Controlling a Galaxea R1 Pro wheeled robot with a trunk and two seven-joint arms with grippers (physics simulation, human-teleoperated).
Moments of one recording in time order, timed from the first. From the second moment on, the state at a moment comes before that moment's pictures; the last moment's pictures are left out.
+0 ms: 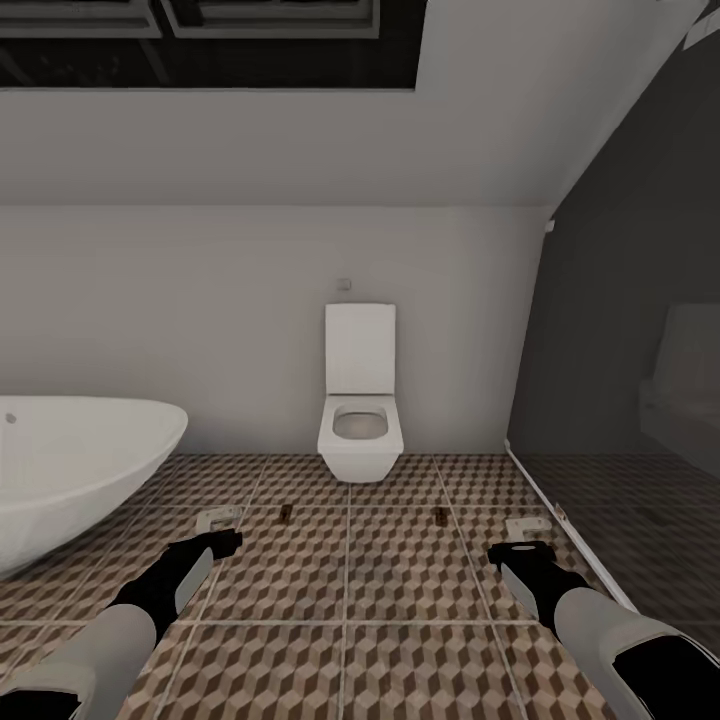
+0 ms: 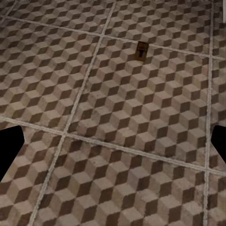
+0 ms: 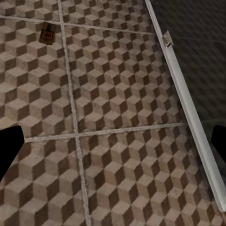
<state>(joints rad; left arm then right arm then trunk) -0.72 0.10 -0.09 -0.44 0.28 0.29 0.18 -0.83 -0.09 0.34 -0.16 -0.24 0.17 -0.31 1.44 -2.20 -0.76</state>
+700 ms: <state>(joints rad) -0.72 0.10 -0.09 -0.44 0.28 0.29 0.18 -0.83 -0.09 0.34 -0.16 -0.24 0.17 -0.30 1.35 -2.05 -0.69</state>
